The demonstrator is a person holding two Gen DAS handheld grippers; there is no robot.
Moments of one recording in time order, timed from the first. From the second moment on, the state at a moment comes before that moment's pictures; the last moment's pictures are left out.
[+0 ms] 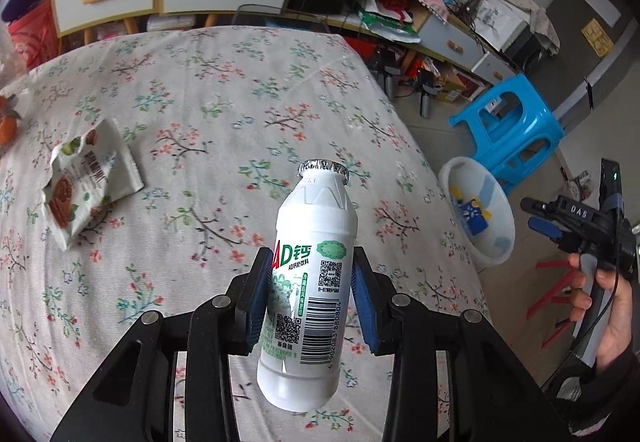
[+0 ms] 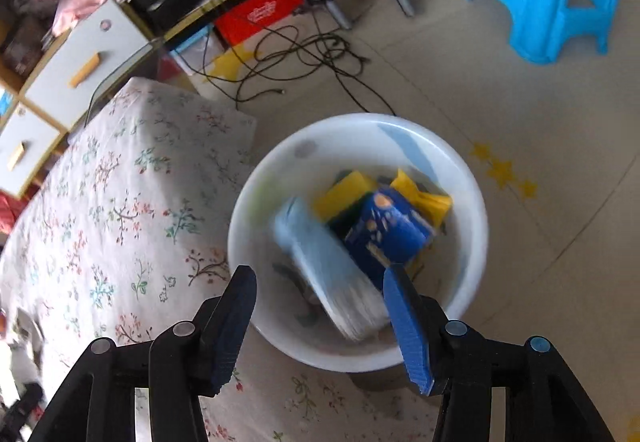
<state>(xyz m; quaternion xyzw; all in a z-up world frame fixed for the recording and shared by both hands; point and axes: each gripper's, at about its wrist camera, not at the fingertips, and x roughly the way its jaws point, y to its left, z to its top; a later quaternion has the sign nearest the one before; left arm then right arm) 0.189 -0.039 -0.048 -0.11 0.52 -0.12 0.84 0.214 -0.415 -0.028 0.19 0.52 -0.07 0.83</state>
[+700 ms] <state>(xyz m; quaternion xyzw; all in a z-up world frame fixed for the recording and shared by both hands) 0.234 -0.252 -0.059 -0.02 0.52 -0.24 0.82 0.163 -0.489 -0.013 0.17 0.51 -0.11 0.84</state>
